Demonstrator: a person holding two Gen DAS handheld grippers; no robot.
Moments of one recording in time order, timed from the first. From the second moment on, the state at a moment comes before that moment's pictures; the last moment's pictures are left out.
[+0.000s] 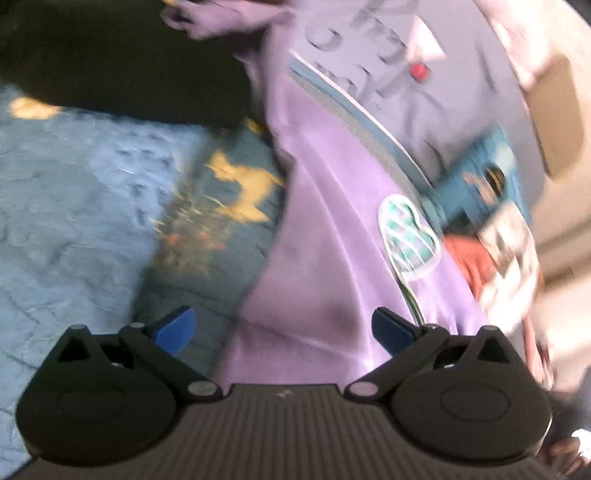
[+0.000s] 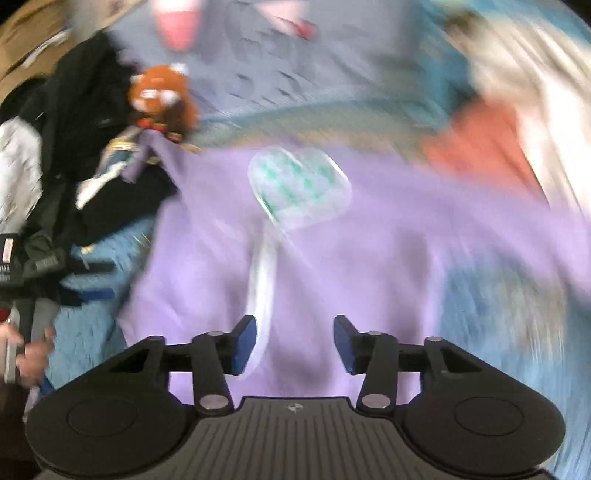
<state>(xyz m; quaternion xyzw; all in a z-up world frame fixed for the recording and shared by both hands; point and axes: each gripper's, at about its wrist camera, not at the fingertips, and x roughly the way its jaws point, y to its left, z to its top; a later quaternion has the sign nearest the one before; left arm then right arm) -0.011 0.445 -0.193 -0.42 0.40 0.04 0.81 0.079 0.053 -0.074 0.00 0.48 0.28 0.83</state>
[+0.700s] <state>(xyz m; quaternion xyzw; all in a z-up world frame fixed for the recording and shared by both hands) -0.006 0.446 -0.230 -0.49 0.45 -0.05 0.74 0.027 -0.031 -0.161 0.22 0.52 0.18 0.81</state>
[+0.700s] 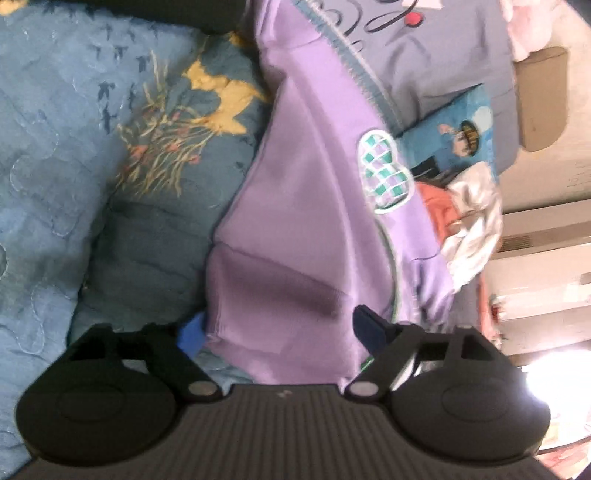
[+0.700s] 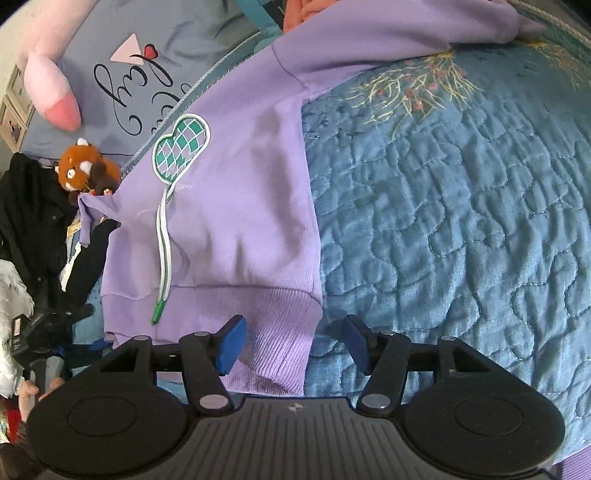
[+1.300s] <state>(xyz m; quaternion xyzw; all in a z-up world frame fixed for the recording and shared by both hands) -0.026 0.431 -0.220 -0.53 0.40 -0.01 0.75 0.019 -0.053 -0.187 0.36 0.51 0.21 0.75</state>
